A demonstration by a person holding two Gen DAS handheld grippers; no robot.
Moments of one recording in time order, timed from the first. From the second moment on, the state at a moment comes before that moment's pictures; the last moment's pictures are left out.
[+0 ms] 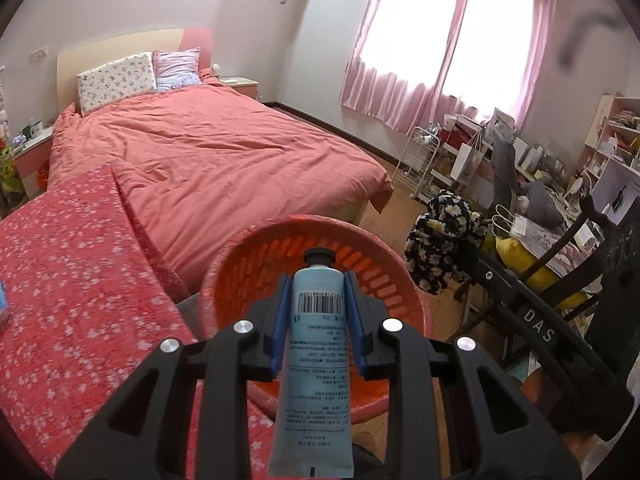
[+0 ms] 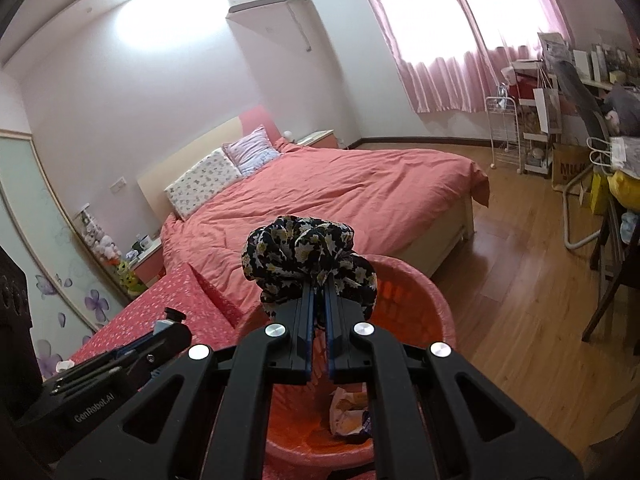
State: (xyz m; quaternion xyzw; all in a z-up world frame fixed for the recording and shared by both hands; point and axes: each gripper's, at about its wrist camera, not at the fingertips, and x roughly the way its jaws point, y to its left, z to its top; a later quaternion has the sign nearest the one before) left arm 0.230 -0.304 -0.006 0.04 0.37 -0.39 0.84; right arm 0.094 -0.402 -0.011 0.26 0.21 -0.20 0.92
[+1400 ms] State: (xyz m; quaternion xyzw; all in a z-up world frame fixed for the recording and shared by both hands) left arm 0.257 -0.113 -0.030 0.05 0.36 -0.18 0.91; right arm 0.122 -0.346 -0.009 0.22 0.28 -0.14 0.92
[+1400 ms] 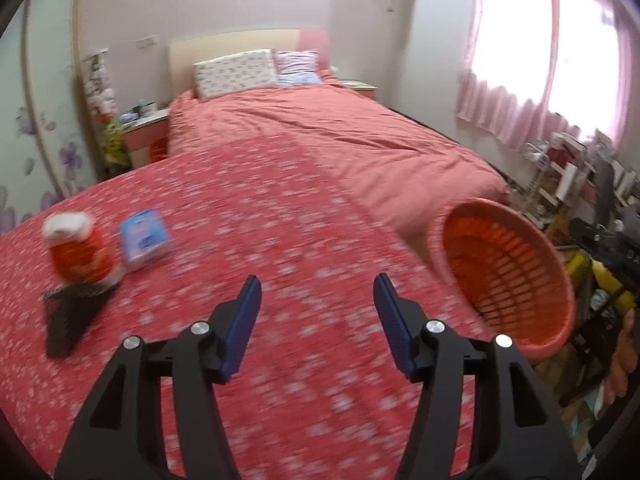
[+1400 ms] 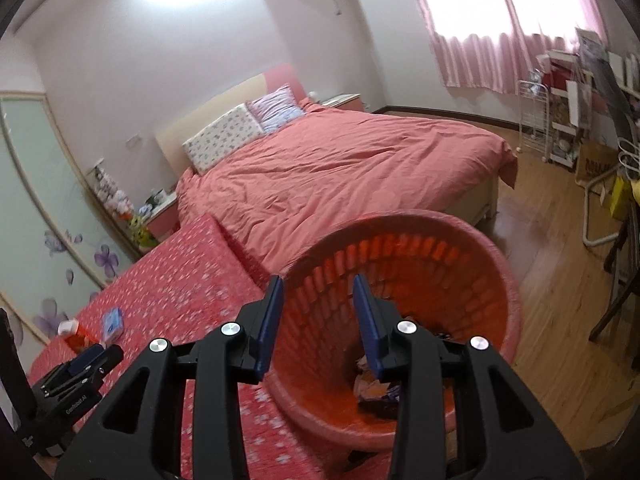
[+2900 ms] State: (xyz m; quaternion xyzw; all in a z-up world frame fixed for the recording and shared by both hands) left arm 0.327 0.104 -0.082 -0.04 0.43 -0.01 0.90; right arm 0.183 -0.163 -0.036 0.10 0.38 0.00 0.92
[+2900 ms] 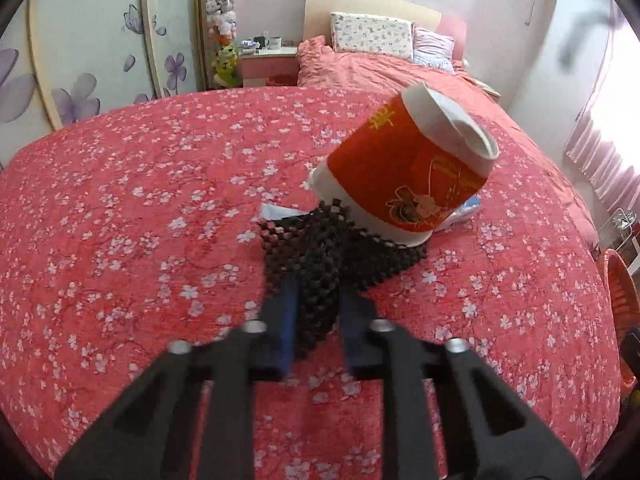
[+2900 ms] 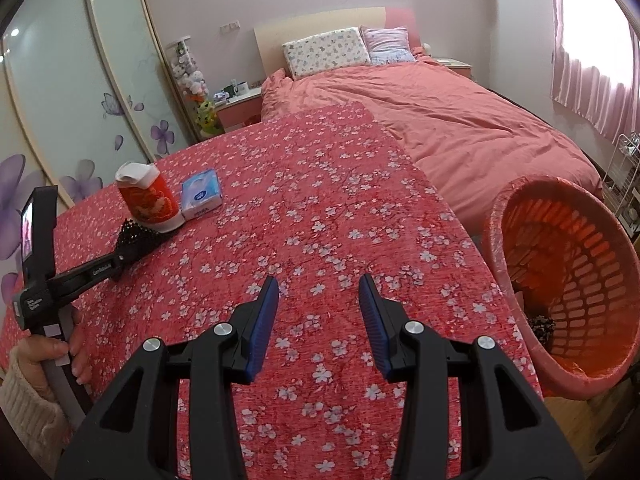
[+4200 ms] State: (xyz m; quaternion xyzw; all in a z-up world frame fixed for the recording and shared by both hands) left arm 0.296 0.247 -0.081 -0.11 0.42 0.08 0.90; right arm 0.261 -0.032 0.006 0.10 0.36 0.12 0.92
